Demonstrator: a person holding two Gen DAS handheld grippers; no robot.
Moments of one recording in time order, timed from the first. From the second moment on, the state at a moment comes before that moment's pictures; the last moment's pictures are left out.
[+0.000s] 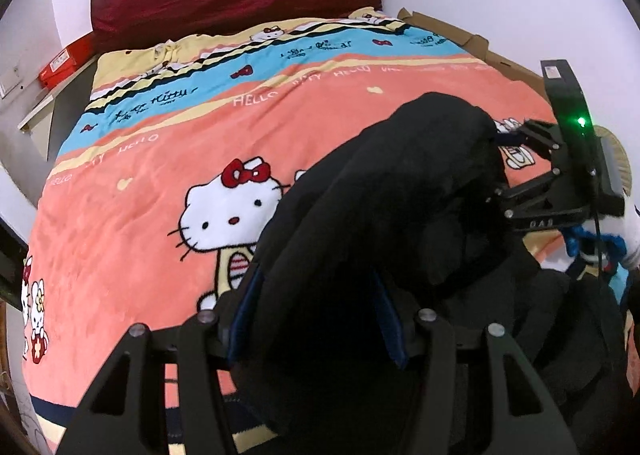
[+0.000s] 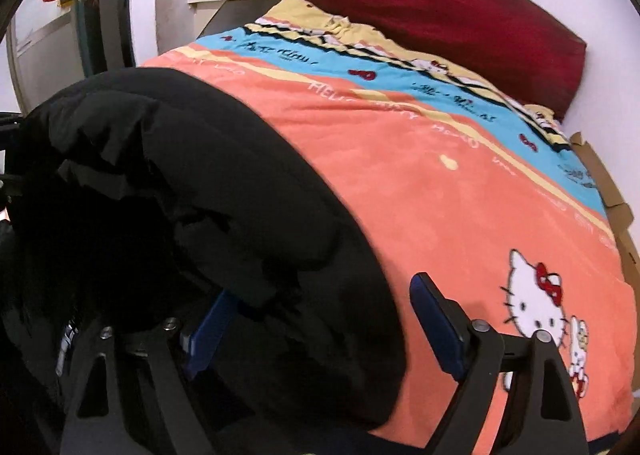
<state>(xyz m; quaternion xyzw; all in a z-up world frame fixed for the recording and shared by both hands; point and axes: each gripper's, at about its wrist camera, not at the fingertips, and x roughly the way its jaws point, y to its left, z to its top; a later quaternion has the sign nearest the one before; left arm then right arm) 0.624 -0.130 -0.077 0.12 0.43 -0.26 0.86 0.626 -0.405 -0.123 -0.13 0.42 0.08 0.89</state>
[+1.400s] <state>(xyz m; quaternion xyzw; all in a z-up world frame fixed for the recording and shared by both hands) 0.253 -0.033 -0.075 0.11 0.38 -0.29 0.87 0.193 -0.337 -0.087 -0.12 0.41 0.18 0.88</state>
